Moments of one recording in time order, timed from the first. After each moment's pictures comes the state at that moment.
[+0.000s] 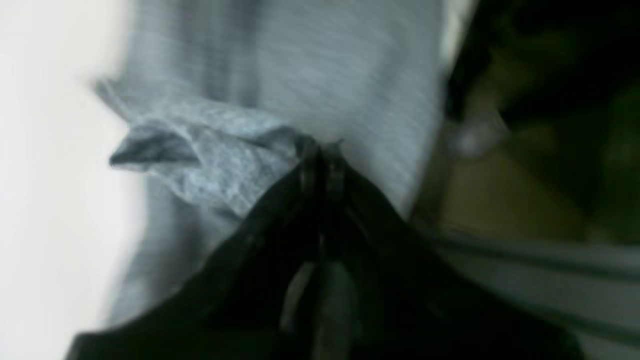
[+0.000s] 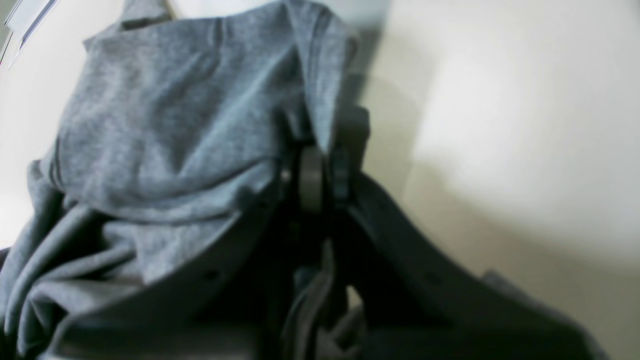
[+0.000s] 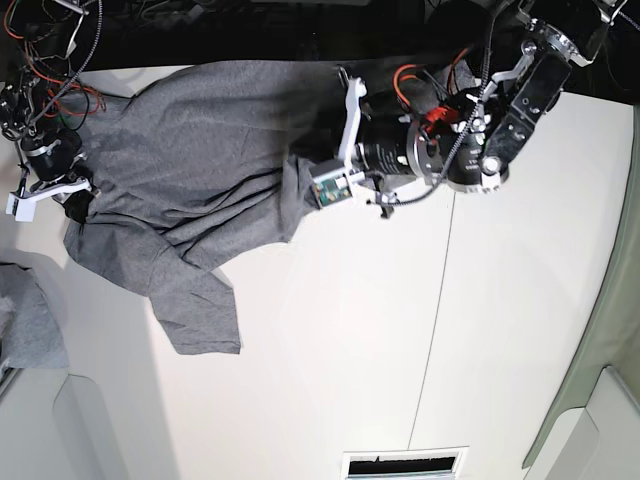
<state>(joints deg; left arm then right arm) 2.0 -22.0 31.5 102.3 -27.7 -36.2 46.3 3.3 14.5 29.2 48.0 23.9 34.0 -14.8</state>
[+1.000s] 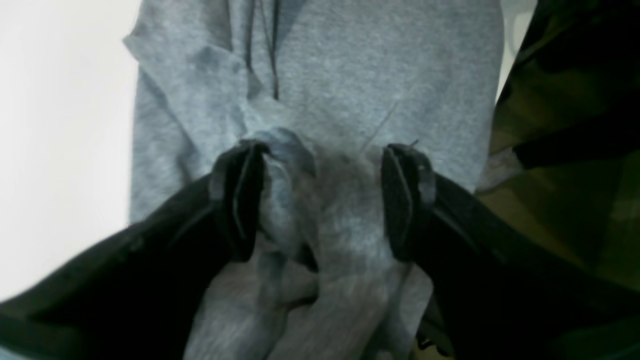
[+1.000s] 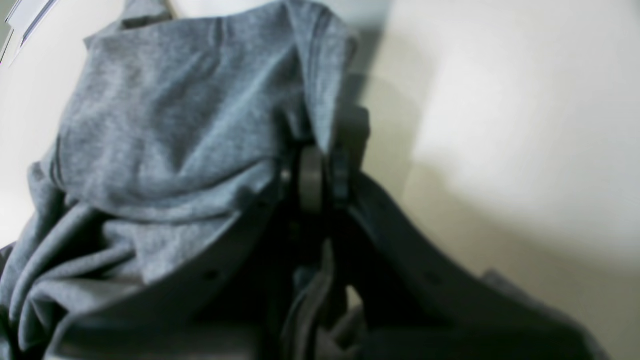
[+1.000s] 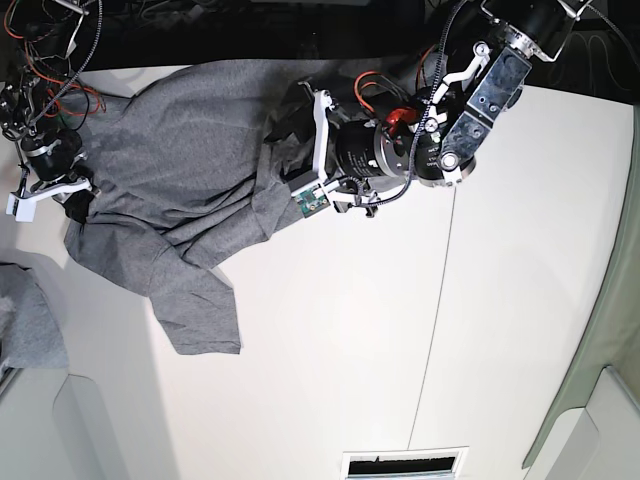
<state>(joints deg) 1.5 -14.5 29.6 93.0 -19.9 -30.9 39.1 3.2 14.5 29.2 48.0 23.9 34.0 -14.9</state>
